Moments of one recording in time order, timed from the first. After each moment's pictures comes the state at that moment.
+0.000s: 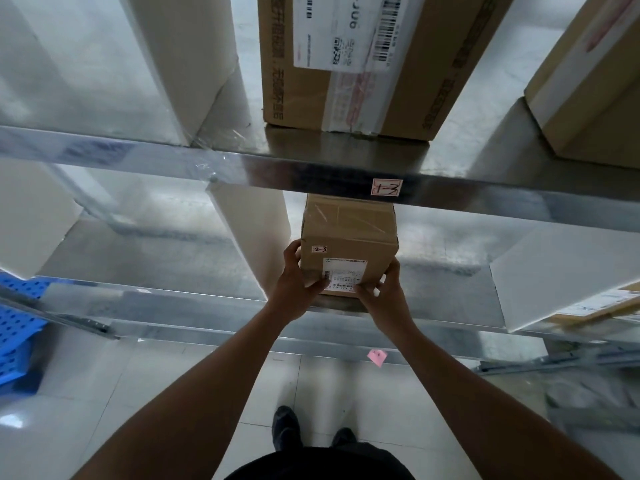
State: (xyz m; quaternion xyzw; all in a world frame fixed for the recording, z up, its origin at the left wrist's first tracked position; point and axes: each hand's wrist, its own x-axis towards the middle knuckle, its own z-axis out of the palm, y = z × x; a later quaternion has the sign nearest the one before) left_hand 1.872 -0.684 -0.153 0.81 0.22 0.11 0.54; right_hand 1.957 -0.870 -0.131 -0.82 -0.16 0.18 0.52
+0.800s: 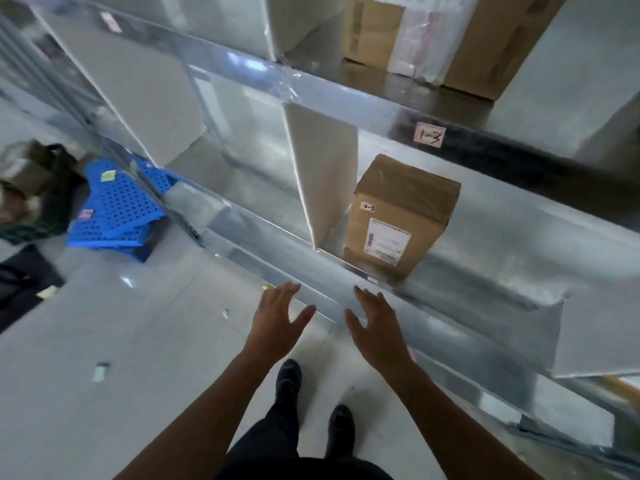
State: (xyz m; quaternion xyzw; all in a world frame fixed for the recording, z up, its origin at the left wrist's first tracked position) left_hand 1.695 -0.798 -0.144 0.80 0.47 0.09 0.35; right_hand 1.874 -0.915 -0.154 -0.82 -0.43 0.28 0.25
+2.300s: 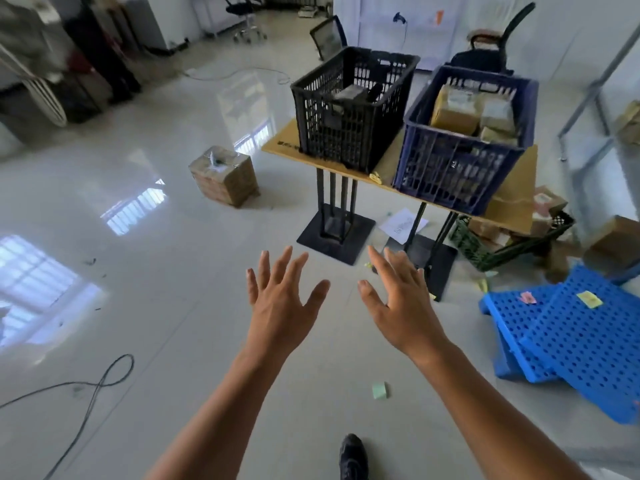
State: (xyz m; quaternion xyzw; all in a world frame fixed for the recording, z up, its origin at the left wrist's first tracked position) left_hand 0.756 -0.596 -0.032 0.32 0.91 0.28 0.02; right_hand 0.887 -0.428 -0.029 -0.26 -0.91 0.29 0.11
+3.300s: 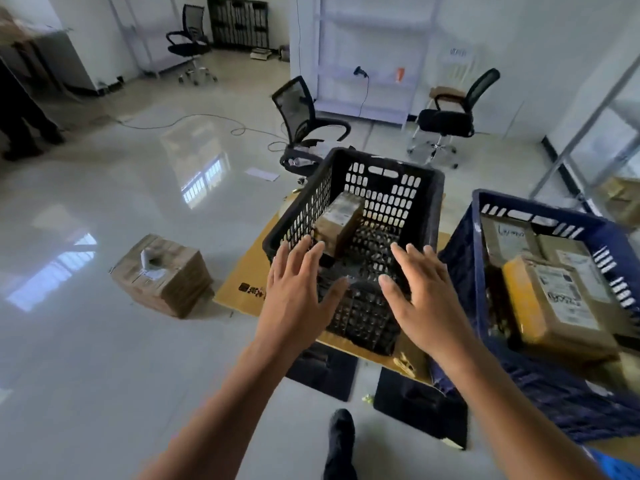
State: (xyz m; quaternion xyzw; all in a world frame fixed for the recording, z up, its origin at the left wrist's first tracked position) left_hand 0.224 -0.183 0.015 0.45 0.84 0.30 0.03; right_hand 0.389 -0.040 0.027 -0.35 -0.90 0.22 0.15
